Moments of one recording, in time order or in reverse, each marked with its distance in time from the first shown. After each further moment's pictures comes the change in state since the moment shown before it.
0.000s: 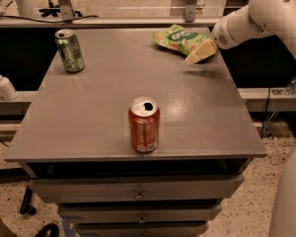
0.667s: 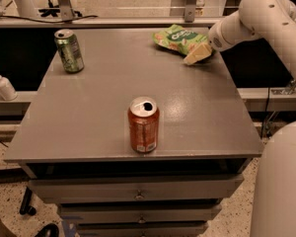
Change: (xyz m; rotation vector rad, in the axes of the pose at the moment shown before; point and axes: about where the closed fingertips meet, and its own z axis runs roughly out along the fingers) arm 0.006 -0.006 0.034 -0.005 0.030 0.005
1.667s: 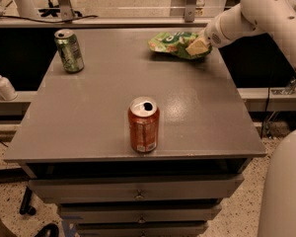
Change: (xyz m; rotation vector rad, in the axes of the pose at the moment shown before) arm -0.022 0.017 -0.018 -0.043 -0.043 -0.052
